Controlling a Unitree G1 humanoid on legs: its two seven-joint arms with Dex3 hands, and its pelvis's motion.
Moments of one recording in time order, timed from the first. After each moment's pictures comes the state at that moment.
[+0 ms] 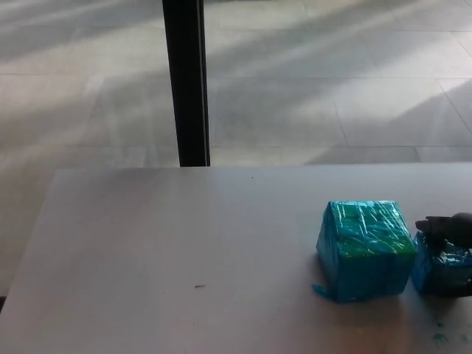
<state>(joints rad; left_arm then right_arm) -0.16 0.61 0.42 1.14 -0.22 0.04 -0.41 -0.75 -0.73 0.52 0.76 -0.55 -0.06 0.47</state>
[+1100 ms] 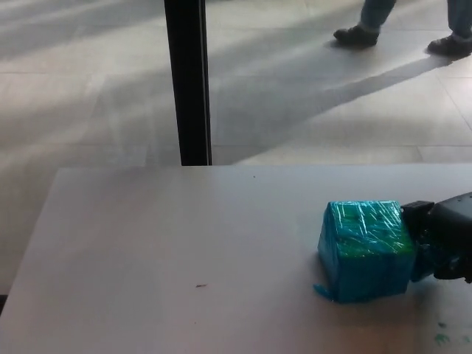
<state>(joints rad) -0.16 0.61 0.42 1.15 -0.22 0.04 -0.41 -0.75 -0.78 0.59 0.78 -0.70 -0.34 0.01</state>
